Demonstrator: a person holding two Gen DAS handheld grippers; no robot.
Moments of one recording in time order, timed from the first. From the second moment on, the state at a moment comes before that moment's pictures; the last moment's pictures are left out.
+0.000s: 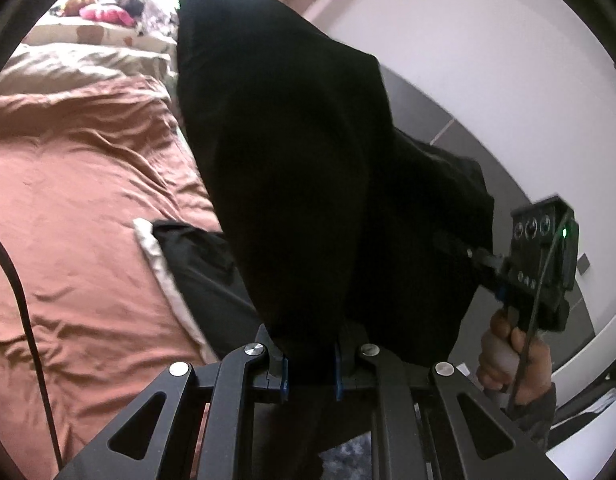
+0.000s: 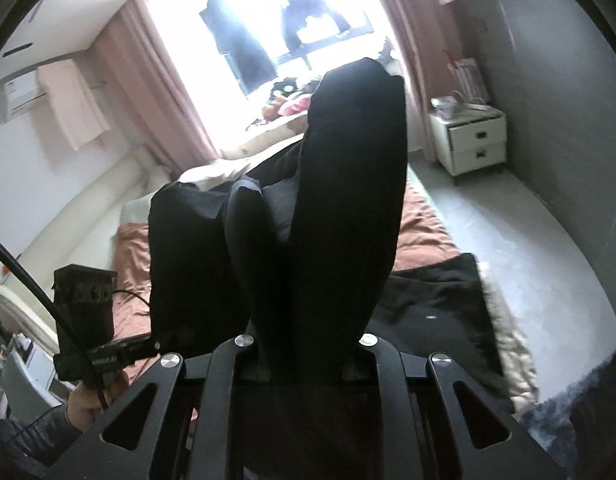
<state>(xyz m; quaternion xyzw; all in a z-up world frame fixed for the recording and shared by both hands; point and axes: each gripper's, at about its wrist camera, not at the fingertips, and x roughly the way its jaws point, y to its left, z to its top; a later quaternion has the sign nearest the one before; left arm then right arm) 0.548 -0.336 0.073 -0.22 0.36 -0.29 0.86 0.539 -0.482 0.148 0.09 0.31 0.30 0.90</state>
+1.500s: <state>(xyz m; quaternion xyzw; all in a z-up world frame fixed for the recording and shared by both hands) 0.721 -0.335 -0.073 -0.18 0.48 -0.23 0.83 0.380 -0.465 0.060 0.24 0.38 0.00 0.89</state>
